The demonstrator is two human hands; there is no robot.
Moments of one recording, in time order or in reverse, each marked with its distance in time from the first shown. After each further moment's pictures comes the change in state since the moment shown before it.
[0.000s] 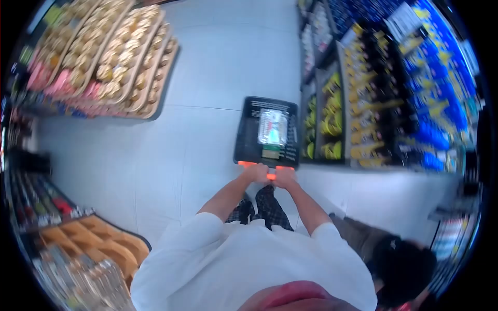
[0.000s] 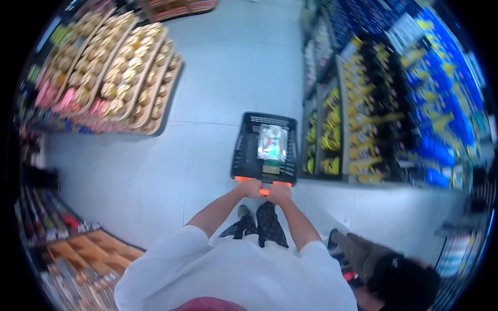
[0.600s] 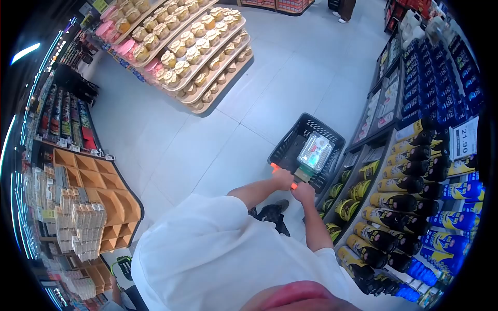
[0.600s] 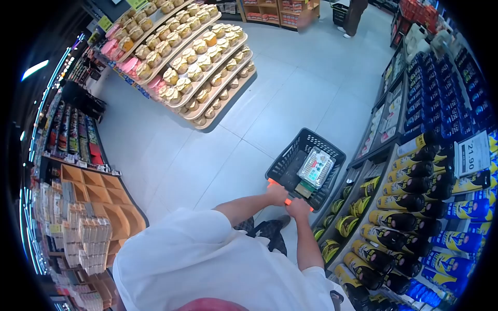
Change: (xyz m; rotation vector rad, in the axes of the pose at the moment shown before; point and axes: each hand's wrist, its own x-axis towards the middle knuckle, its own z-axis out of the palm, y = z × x) left_hand 0.148 0.009 -0.203 0.269 0.165 -0.332; right_hand 0.163 0.089 -0.202 0.119 0.088 -0.051
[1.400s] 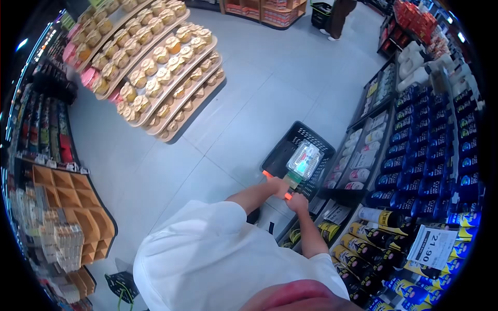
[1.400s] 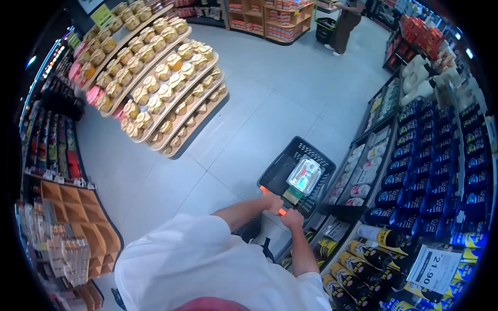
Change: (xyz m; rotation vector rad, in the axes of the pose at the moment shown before) left_hand 0.298 -0.072 -0.241 -0.176 -0.124 0.111; right_hand 0.286 0.102 -0.229 -0.056 -0.039 0.064
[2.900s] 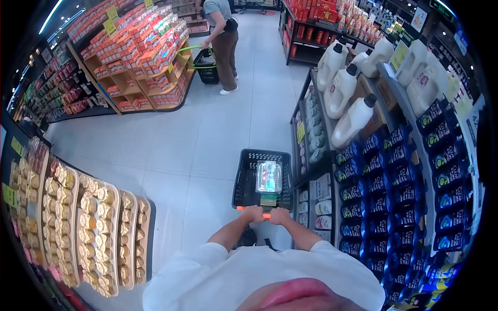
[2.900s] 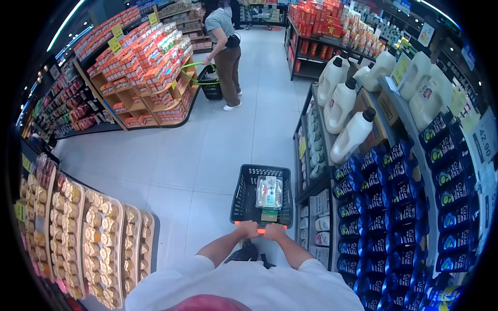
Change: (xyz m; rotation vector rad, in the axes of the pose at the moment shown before) left_hand 0.507 -0.088 -0.481 0.047 0.062 0.138; right_hand 0.478 0.169 -0.462 0.045 0.014 0.028
